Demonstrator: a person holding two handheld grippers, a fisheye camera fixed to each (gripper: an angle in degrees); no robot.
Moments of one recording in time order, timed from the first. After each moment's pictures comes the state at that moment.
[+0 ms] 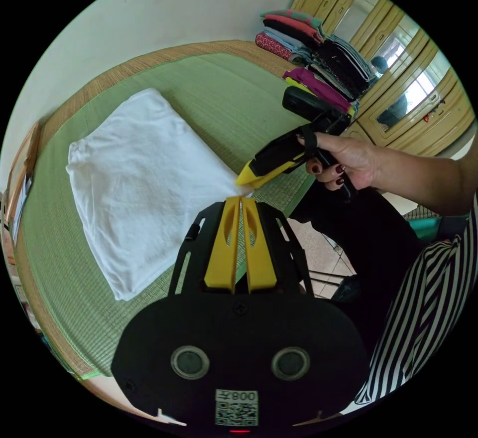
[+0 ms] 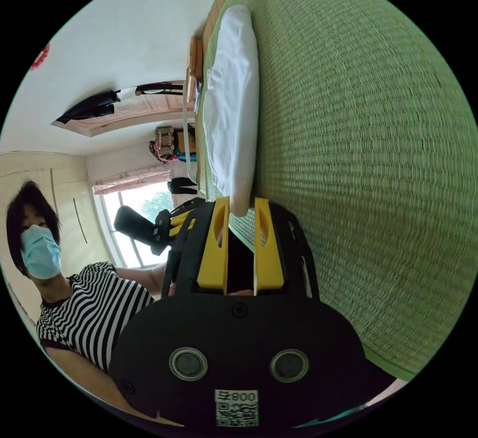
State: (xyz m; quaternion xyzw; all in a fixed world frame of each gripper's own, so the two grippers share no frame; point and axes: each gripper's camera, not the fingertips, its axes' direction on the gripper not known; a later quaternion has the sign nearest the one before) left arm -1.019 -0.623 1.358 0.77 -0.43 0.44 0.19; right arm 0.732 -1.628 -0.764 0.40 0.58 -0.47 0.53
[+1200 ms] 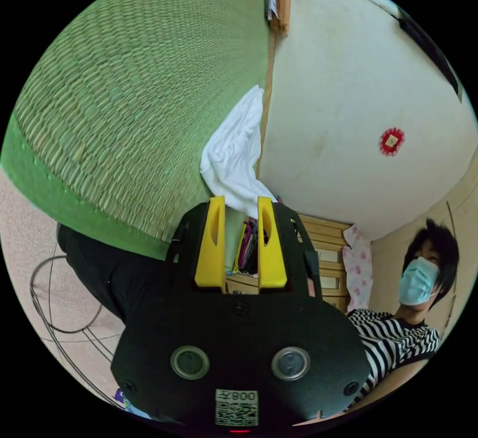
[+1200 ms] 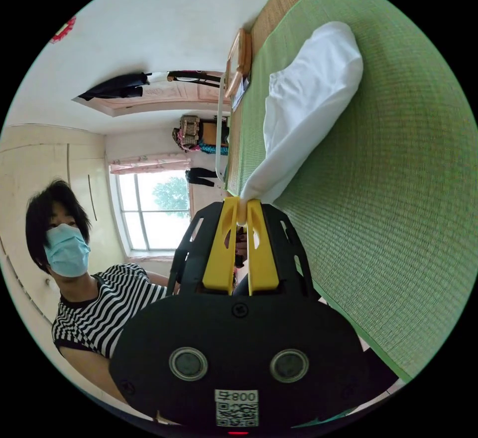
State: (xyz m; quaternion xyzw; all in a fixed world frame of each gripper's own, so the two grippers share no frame) left arm -1.332 -0.664 1.070 0.64 0.31 0.63 0.31; right arm 0.723 -1.632 -0.656 0.32 0.60 -0.51 0.53
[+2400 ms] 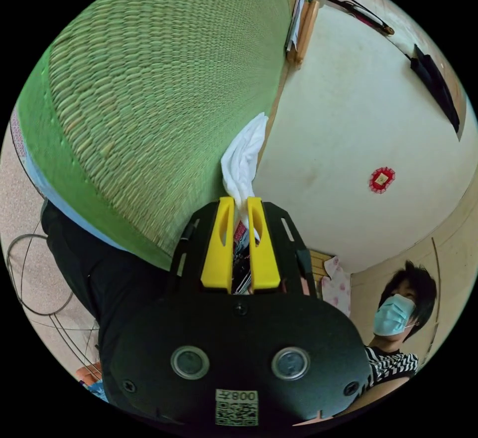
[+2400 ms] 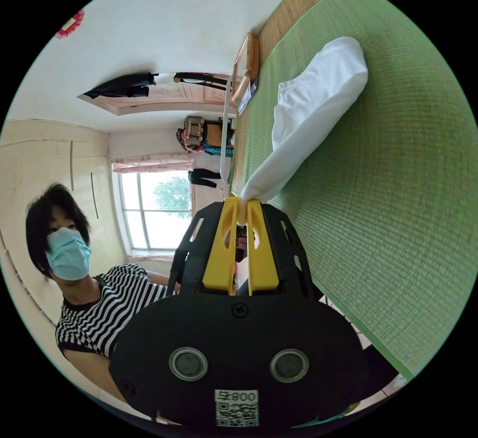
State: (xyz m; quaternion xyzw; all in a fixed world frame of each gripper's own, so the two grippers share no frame) left arm -1.332 -0.649 1.083 0.60 0.42 0.61 0.30; right arm 0.795 -1.481 -0.633 0.32 0.59 -0.52 0.52
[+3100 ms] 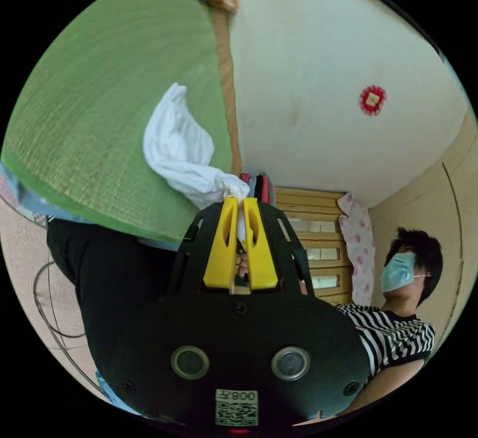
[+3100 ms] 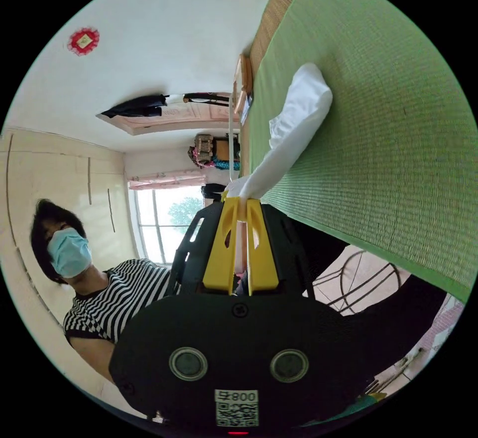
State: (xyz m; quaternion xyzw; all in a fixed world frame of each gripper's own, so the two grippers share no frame) left arm -1.182 -0.597 1.274 0.63 0.24 0.68 0.29; right arm 0.918 -1.222 -0.701 0.34 0.53 -0.56 0.54
